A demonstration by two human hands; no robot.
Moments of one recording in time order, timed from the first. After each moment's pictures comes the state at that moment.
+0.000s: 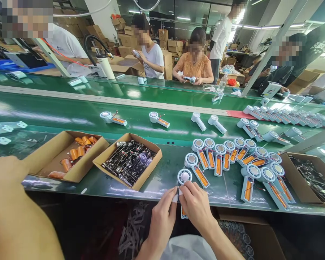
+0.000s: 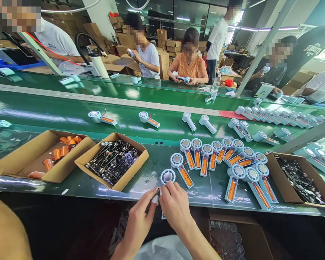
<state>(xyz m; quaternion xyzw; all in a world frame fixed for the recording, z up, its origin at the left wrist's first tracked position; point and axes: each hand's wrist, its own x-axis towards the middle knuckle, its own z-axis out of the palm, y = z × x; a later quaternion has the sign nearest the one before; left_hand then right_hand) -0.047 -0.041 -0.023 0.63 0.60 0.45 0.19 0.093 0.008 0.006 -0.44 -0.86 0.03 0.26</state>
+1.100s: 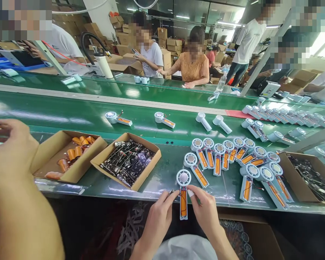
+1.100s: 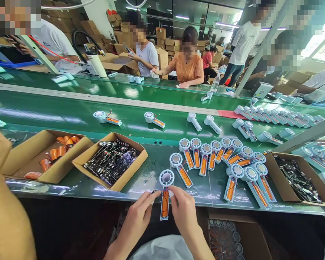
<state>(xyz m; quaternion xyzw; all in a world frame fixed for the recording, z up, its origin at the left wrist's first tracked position) -0.060 -0.039 -0.018 0.72 0.58 0.33 0.19 0.116 -0.006 -0.001 -0.51 -0.72 0.26 0.39</state>
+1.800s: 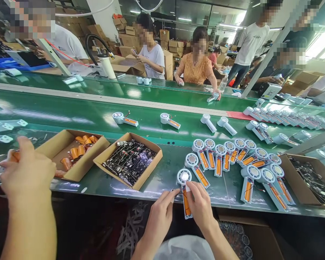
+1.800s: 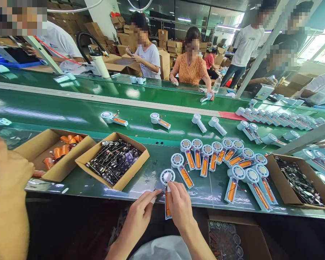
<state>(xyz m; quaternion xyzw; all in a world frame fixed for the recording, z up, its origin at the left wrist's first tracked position) -0.060 -0.035 -0.012 0.68 0.58 0.38 0.25 0.102 0.006 -0.013 -0.44 -0.78 0.08 0.43</state>
